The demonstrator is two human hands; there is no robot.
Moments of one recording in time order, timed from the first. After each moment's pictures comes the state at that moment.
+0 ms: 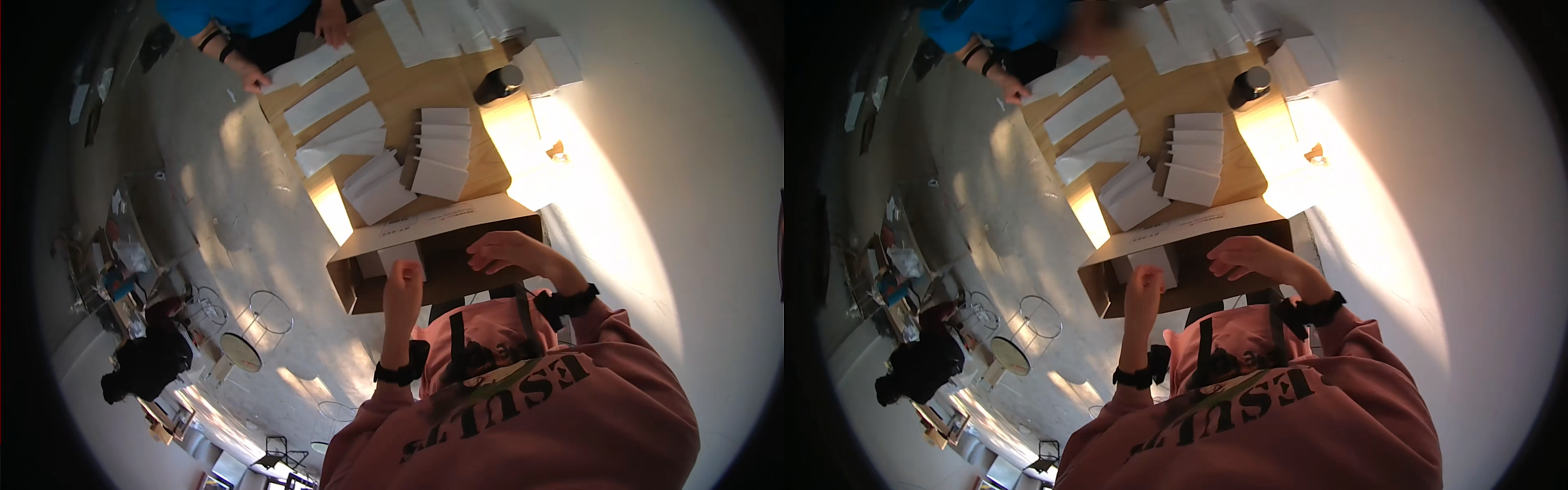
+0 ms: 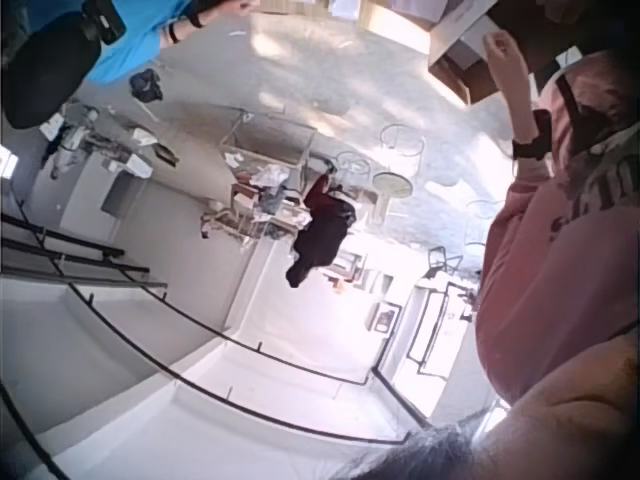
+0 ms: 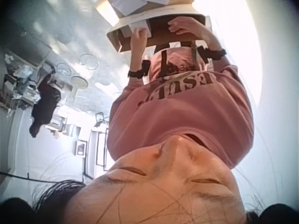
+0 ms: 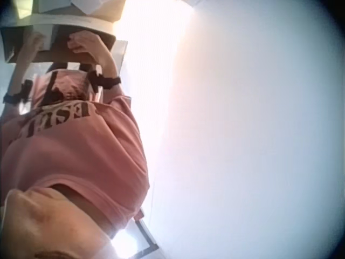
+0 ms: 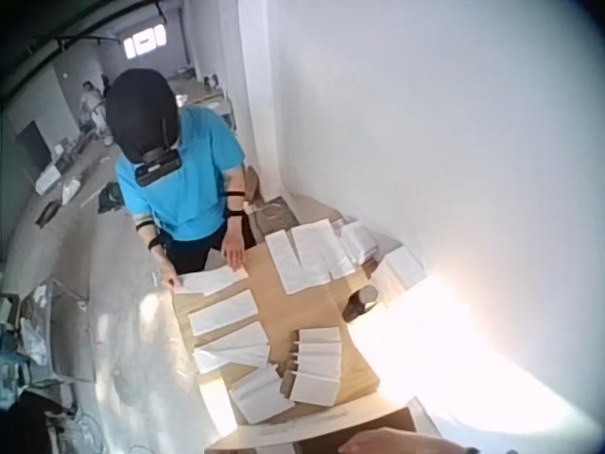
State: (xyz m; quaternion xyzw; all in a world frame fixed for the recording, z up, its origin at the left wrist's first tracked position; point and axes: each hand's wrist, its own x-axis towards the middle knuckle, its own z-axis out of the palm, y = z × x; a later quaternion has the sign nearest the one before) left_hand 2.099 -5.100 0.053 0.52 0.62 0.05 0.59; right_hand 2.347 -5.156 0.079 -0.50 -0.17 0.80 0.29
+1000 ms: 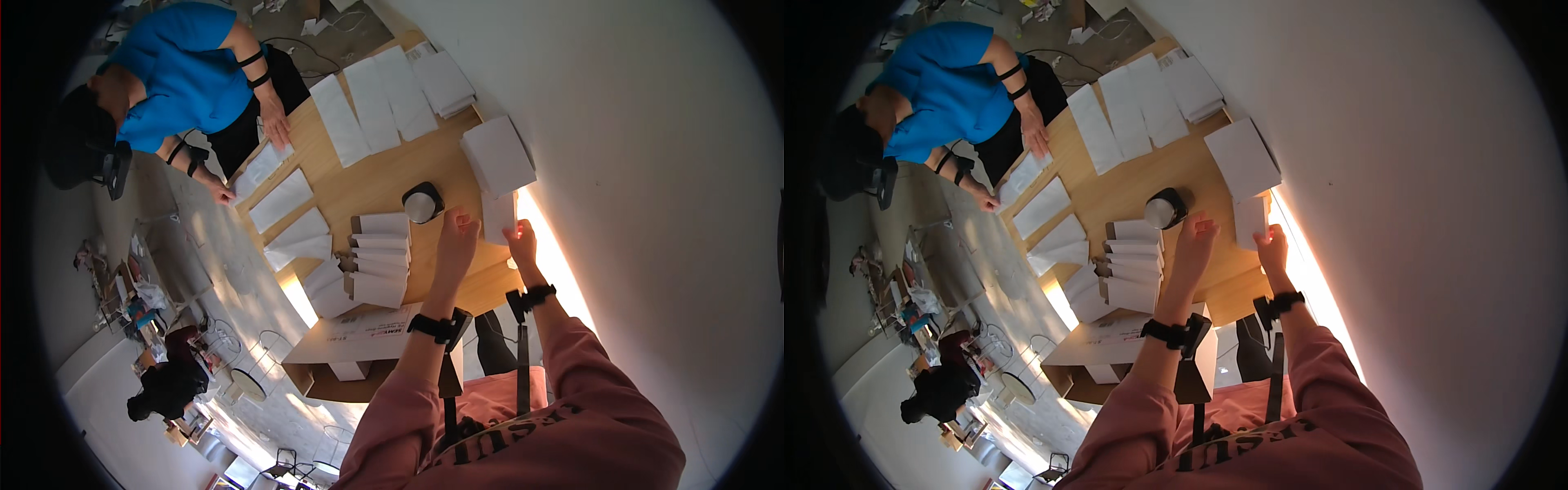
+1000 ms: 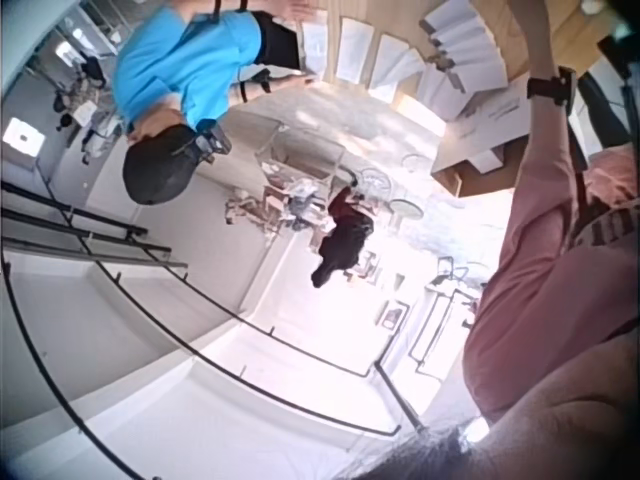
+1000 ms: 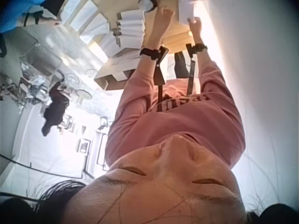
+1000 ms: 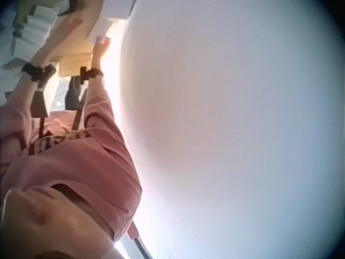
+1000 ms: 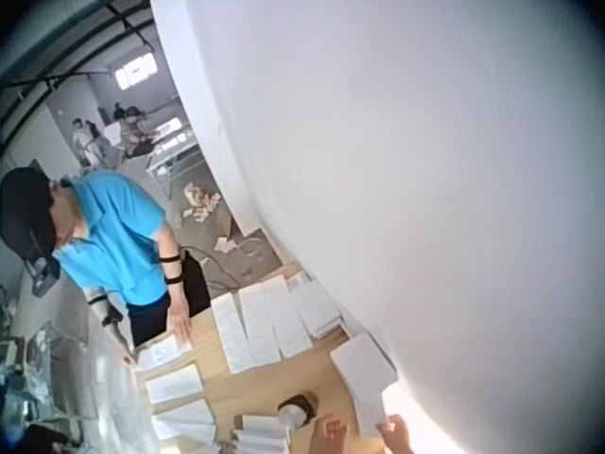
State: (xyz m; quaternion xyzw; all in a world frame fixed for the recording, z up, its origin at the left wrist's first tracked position) left_hand 2.496 -5.008 -0.063 0.56 0.53 0.10 0.63; right_hand 2.614 -5.142 -0.178 -0.87 -0.11 0.37 0.31
